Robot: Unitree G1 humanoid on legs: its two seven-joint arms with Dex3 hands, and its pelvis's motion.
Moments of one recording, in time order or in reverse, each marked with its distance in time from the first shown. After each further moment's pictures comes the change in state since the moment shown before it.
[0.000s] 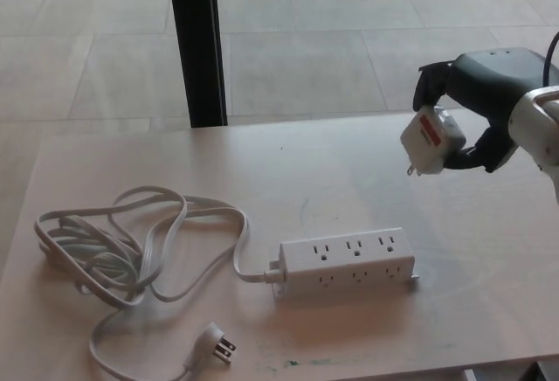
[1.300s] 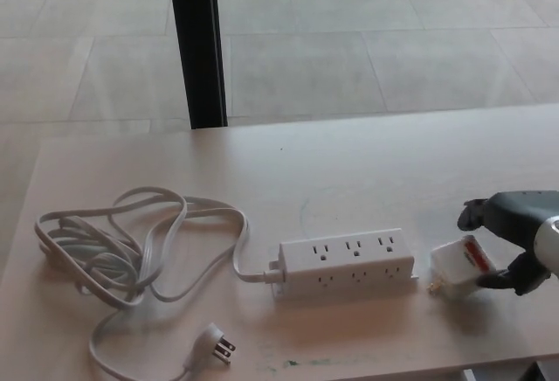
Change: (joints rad) left_arm -0.006 0.000 0.000 0.017 0.000 -0.001 0.003; right_arm 0.301 -0.032 0.047 -0.065 -0.027 0.160 0.104
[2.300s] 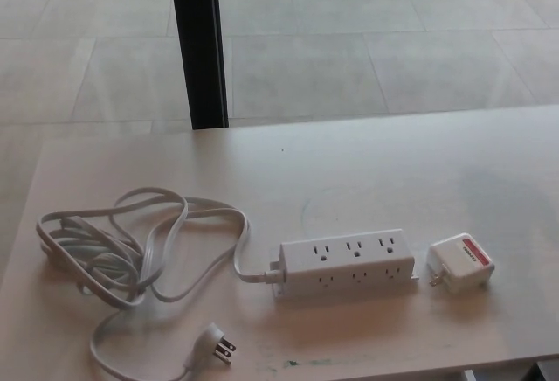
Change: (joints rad) left_arm 0.002 0.000 0.002 0.016 0.000 -0.010 0.000; right_arm 0.176 -0.278 -0.422 -0.289 0.116 0.010 0.143
